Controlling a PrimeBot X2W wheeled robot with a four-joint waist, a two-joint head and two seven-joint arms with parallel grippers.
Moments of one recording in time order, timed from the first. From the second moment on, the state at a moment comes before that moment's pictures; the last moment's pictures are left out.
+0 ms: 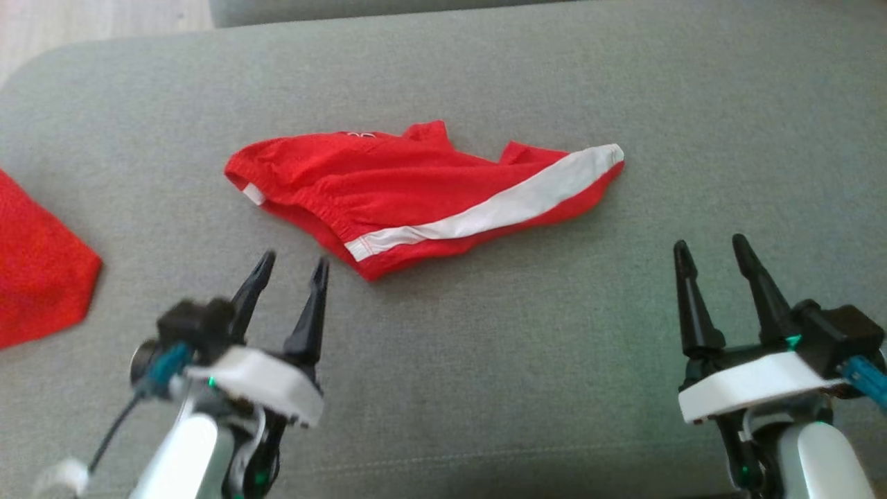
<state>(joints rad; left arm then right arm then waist) -0.10 0.22 -0.36 0.06 -0.37 0.05 -0.11 0.01 -0.05 0.04 -0.06 0.17 0.12 0.01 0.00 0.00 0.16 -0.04</state>
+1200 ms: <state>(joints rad) -0.38 0.16 -0.45 0.42 -0.50 -0.11 -0.09 -0.33 -0.05 0.04 0.21 0.13 0.12 0.02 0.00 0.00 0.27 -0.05</state>
